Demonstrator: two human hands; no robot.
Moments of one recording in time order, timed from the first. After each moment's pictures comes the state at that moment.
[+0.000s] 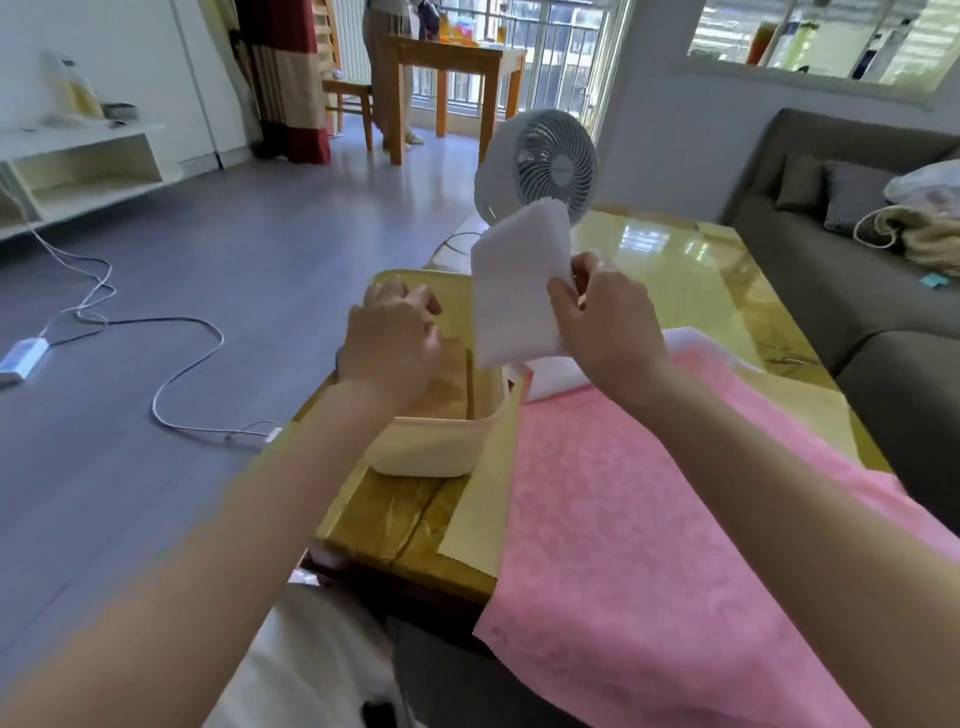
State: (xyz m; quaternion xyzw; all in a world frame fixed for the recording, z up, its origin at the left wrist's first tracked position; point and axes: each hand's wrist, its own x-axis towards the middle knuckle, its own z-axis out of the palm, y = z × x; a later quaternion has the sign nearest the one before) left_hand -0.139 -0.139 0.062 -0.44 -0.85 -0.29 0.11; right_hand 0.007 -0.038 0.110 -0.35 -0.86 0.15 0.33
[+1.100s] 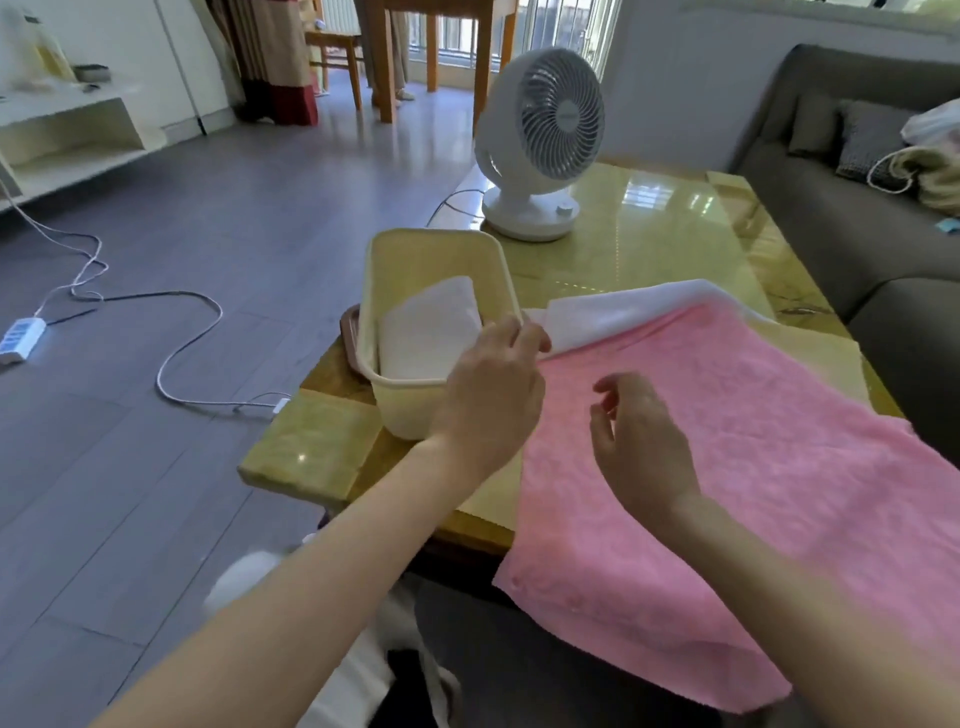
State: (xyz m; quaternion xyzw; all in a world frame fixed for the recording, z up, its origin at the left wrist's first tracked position) left_hand -0.059 -0.149 0.018 -0.58 -0.72 -0.36 0.12; right_hand 0.076 -0.072 -0.009 -0.40 -0.86 0.14 0.28
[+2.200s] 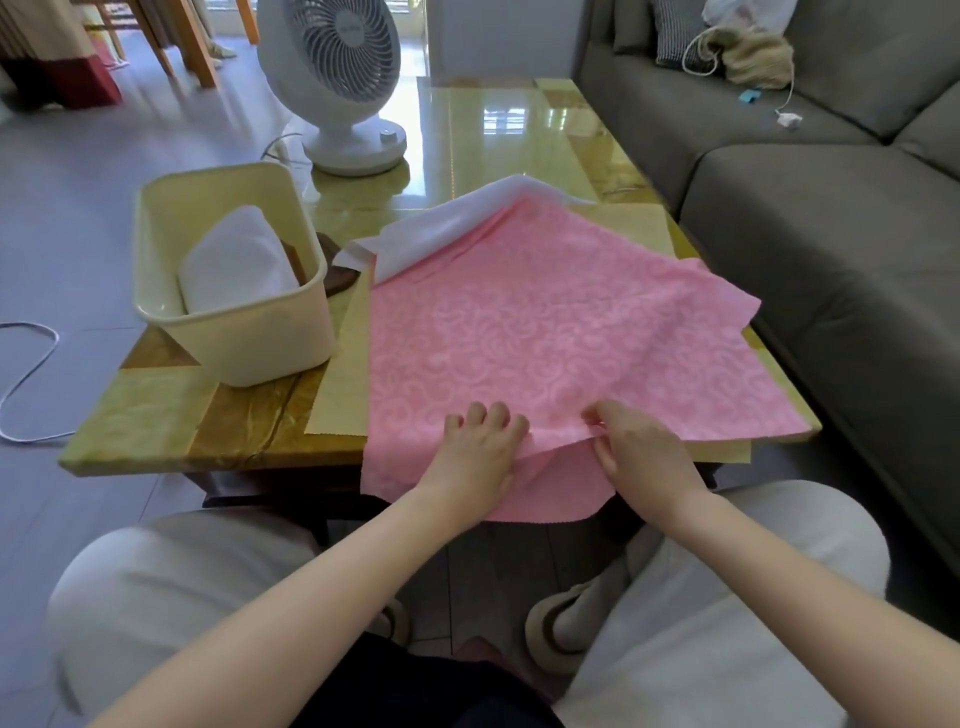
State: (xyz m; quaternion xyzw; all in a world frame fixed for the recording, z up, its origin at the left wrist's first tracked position) left_hand 0.096 -0.159 -0.083 -0.74 -0.67 0.02 -0.02; right_hand 0.280 -0.097 -0.083 -0.46 -0.87 0.07 0.16
